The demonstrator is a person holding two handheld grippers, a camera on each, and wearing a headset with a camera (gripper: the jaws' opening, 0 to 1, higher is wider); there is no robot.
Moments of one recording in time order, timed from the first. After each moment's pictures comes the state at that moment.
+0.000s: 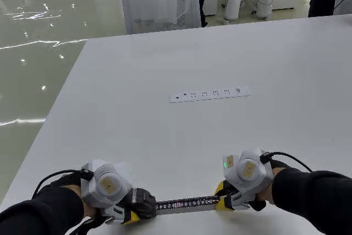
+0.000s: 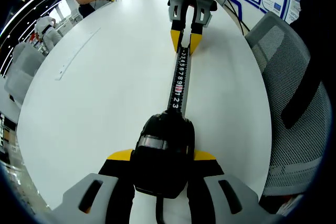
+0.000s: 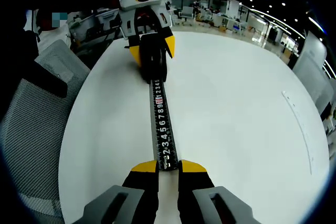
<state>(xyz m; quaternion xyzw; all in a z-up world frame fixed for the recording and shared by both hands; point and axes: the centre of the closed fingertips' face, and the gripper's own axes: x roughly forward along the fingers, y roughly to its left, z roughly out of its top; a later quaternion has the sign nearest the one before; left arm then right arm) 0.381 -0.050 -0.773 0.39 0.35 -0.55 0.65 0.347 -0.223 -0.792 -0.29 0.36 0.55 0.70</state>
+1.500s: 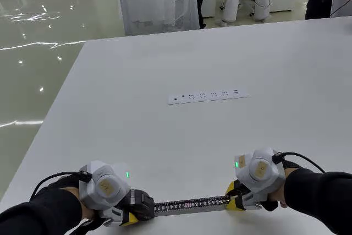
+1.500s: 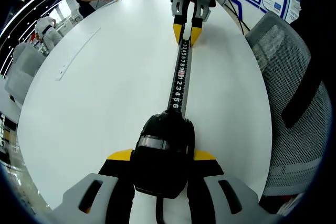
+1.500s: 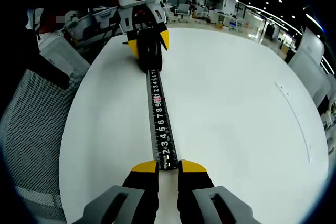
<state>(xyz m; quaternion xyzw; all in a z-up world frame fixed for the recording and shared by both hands) 0.380 -0.051 -0.773 0.39 0.35 -0.55 0.65 0.342 -0.252 -0.792 -0.29 0.38 0.54 0.70</state>
